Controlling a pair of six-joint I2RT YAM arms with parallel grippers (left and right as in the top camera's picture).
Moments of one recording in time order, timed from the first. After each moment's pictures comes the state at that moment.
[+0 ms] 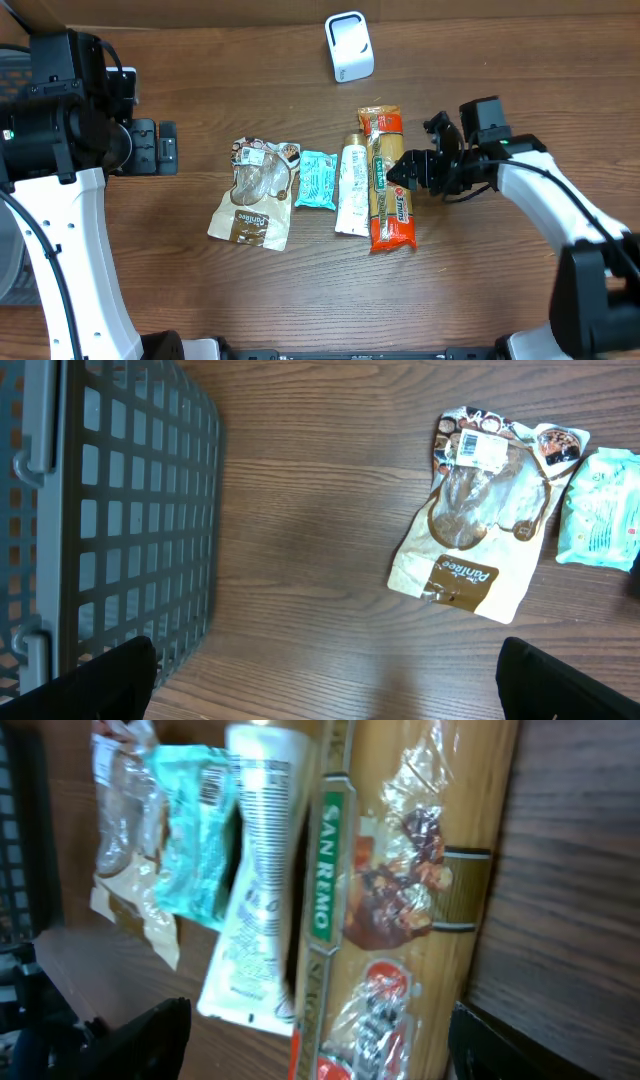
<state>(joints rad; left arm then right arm) 0.14 1.54 2.04 -1.67 -0.16 0.09 0.17 1.72 1.08 -0.63 -0.63 0.19</state>
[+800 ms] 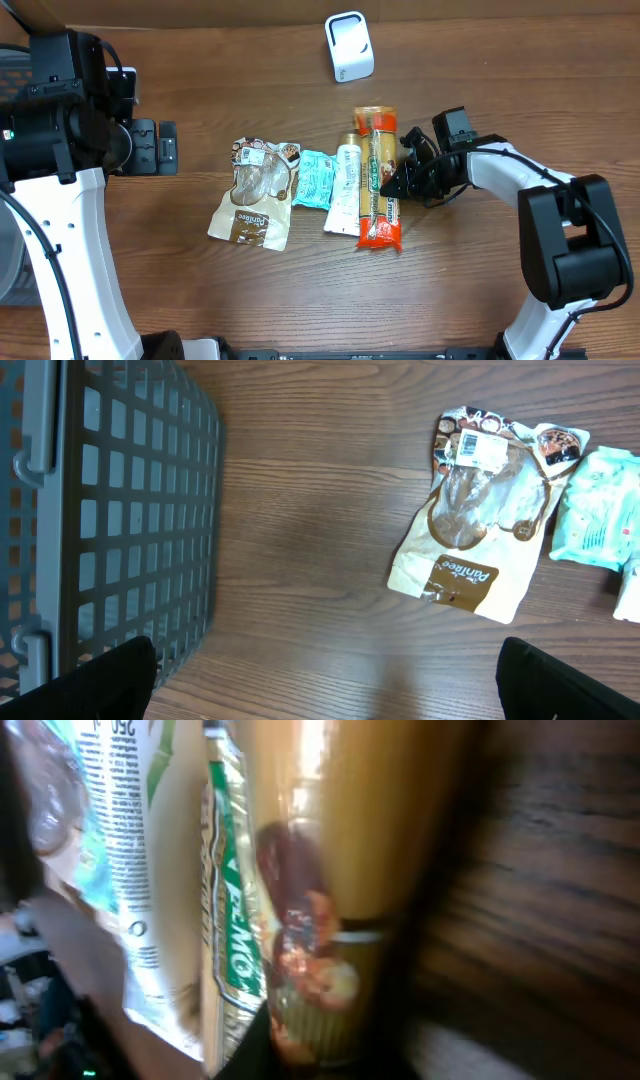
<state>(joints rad) 0.14 1.54 2.04 -1.67 -0.16 0.09 0.22 1.95 1.10 -0.53 -0.69 0.15</state>
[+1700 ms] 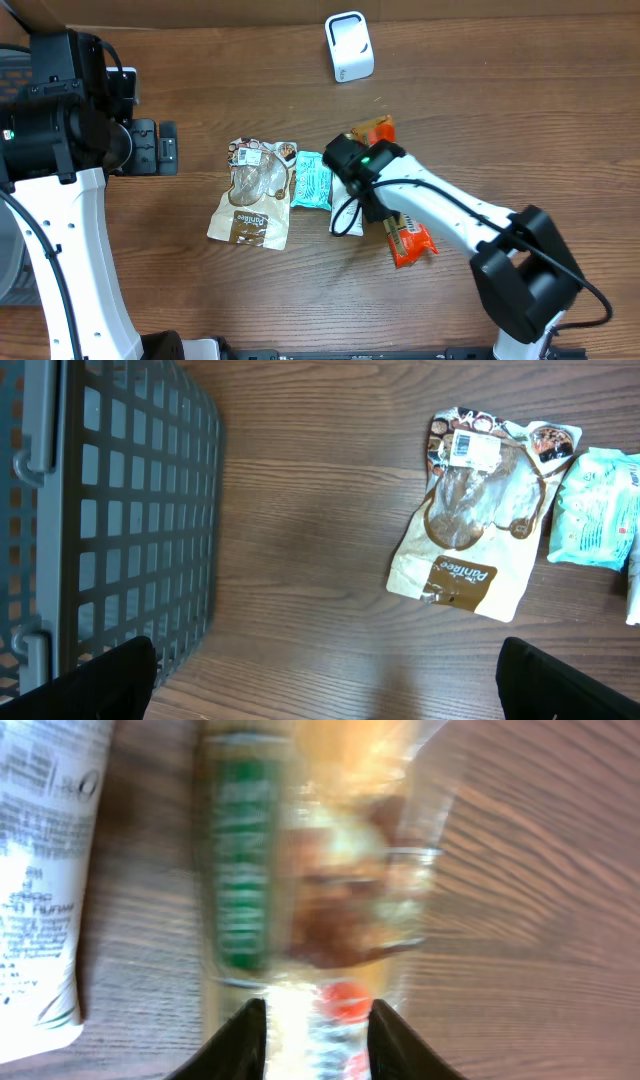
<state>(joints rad) 0.14 1.54 2.04 -1.67 -0.16 0.09 0.74 1.93 1.40 -1.10 0.37 0.38</state>
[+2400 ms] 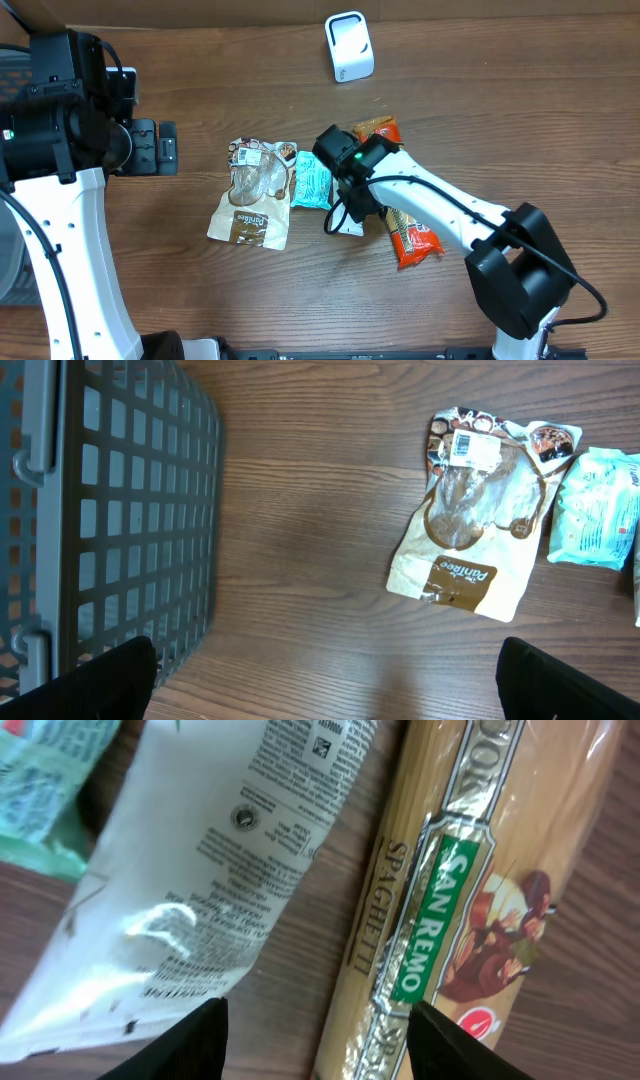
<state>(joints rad) 0.14 1.54 2.04 -1.67 -0.16 0.09 0.74 1.96 1.47 -1.06 0.23 0.24</state>
